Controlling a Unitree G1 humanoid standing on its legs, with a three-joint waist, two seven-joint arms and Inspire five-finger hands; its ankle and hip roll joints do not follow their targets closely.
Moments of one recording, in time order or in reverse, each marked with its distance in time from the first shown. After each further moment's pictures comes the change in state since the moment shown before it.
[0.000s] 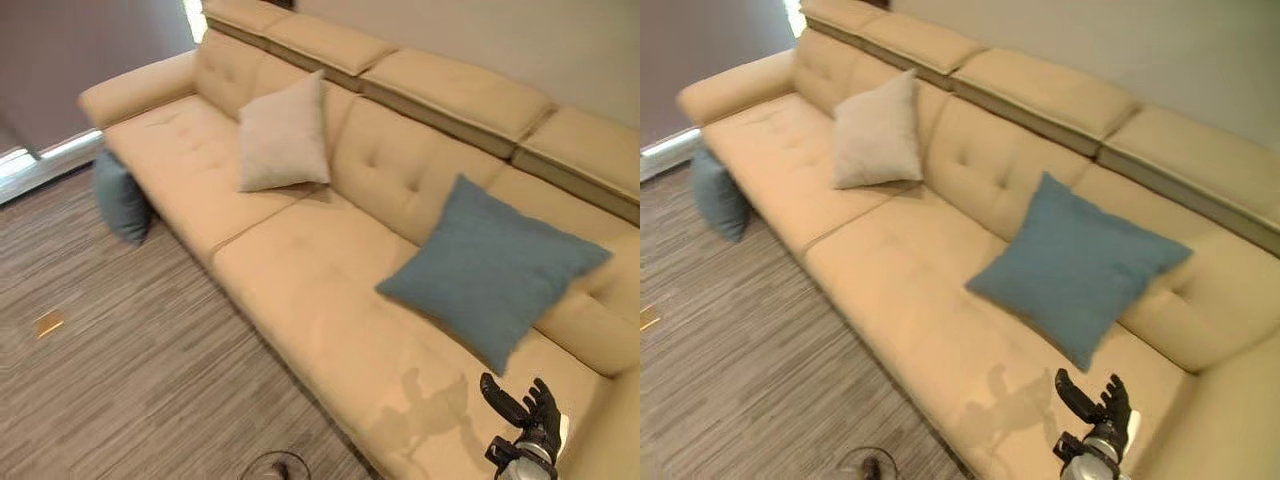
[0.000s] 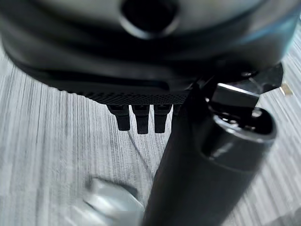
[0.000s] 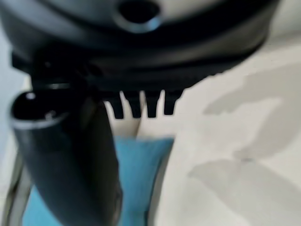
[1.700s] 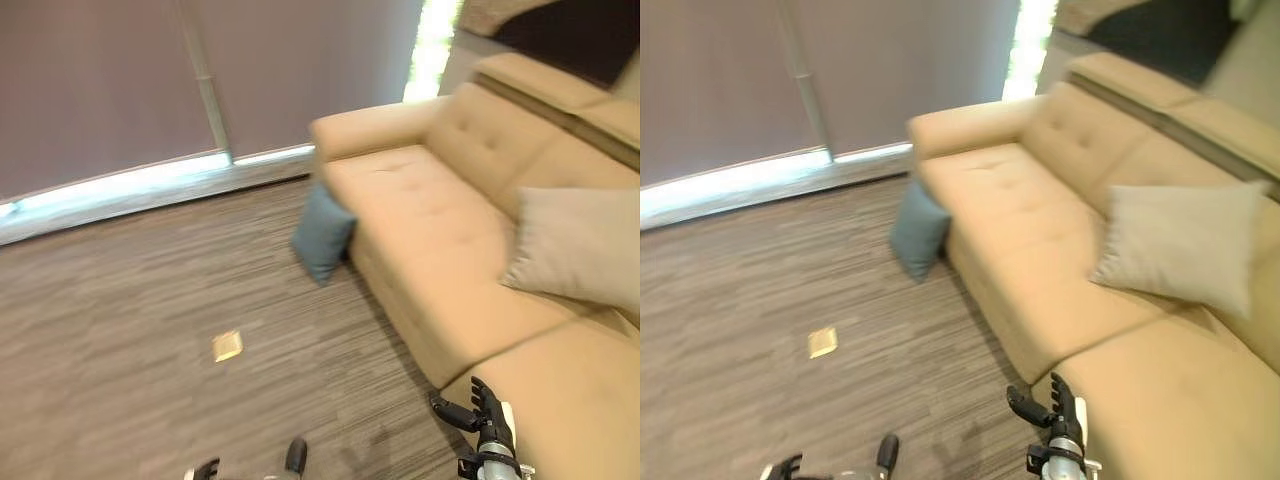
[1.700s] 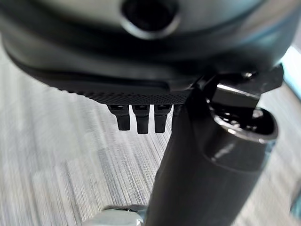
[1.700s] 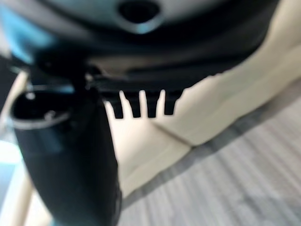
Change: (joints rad) left arm -0.111 0.081 -0.247 -0.006 0.315 0.000 0.097; right arm -0.062 0.081 0.176 0.106 -0.203 0.075 -0.005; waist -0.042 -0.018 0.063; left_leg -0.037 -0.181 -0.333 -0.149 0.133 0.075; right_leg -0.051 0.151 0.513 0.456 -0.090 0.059
